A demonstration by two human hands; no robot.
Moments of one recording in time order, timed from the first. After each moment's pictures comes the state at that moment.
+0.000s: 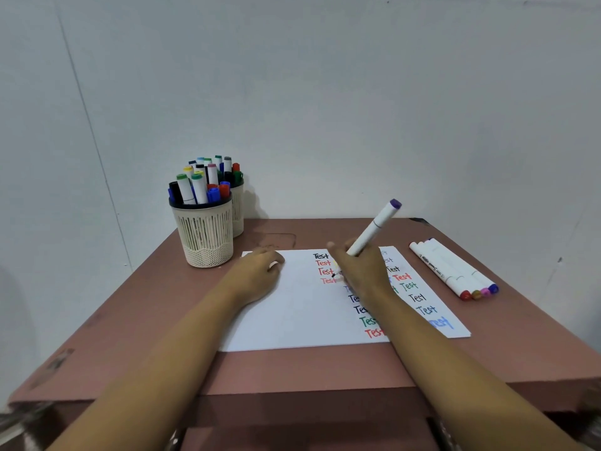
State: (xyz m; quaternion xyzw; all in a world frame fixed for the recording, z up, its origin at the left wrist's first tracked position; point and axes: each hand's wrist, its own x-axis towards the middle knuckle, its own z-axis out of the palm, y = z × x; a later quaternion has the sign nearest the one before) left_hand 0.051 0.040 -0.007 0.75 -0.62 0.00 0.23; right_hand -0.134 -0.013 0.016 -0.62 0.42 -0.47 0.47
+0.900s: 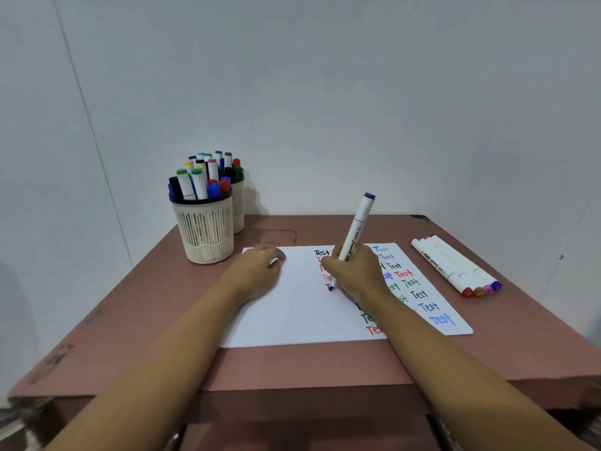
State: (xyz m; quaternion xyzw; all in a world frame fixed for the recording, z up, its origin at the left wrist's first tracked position) left_hand 0.052 0.038 -0.009 0.75 -0.61 0.01 0.23; right_hand -0.130 -0.005 0.011 -0.69 0.43 -0.42 0.42
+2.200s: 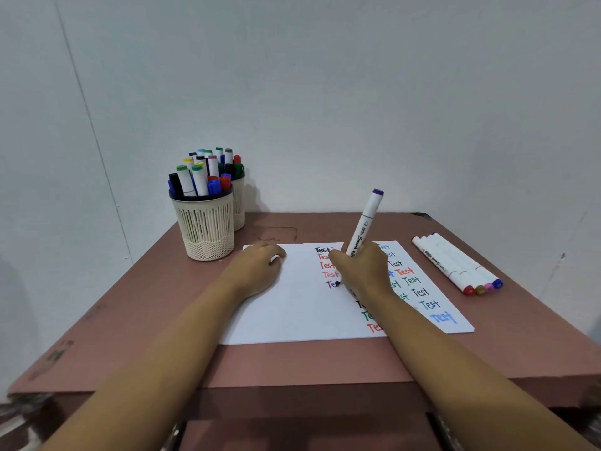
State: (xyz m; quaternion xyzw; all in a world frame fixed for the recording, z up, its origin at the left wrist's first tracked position) left_hand 0.051 0.040 -0.006 0.76 -0.62 0.00 0.22; right_hand -0.132 -0.011 0.009 -0.67 0.48 -0.43 0.36
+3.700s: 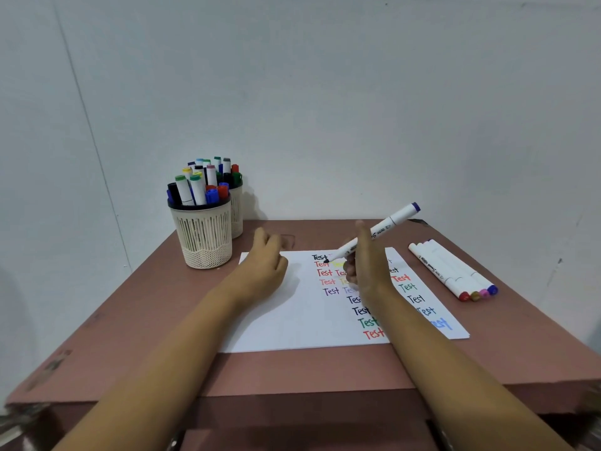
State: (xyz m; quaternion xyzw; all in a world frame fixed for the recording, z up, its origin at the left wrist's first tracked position) left_hand 0.029 0.053 0.008 0.69 -0.63 -0.03 0.35; right_hand -0.135 -0.014 0.027 -0.51 0.39 -0.49 0.59
